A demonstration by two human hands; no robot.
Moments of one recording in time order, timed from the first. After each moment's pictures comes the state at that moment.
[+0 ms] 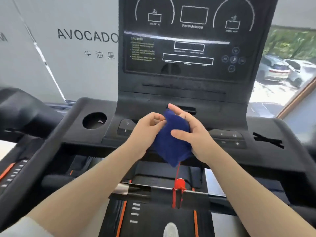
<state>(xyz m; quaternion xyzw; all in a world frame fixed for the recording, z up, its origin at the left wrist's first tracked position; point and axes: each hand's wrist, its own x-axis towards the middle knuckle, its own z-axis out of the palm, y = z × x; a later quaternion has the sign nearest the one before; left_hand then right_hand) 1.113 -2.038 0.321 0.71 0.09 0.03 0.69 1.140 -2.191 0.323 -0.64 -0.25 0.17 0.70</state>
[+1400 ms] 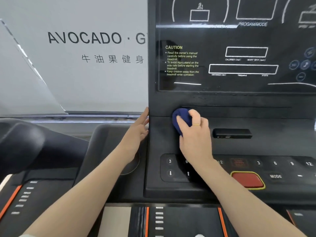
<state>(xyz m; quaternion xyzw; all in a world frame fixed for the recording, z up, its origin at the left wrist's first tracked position) 1.227 -1.848 0.292 0.71 0.06 -0.06 0.70 1.251 -2.024 0.260 -0.91 -0.19 -0.33 0.15</state>
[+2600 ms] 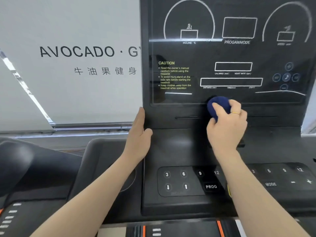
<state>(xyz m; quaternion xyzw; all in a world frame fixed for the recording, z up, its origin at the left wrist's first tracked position) 1.246 -1.864 0.296 0.78 0.02 0.08 0.62 1.290 -2.078 0.313 -0.88 0.02 -0.44 0.18</state>
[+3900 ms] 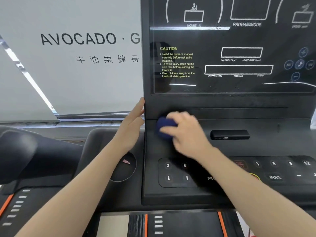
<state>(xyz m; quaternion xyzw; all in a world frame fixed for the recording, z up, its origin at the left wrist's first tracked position) 1.242 -1.845 0.312 0.78 0.00 0.02 0.63 1.269 -2.026 0.288 -0.88 -0.39 -0.23 0.13</state>
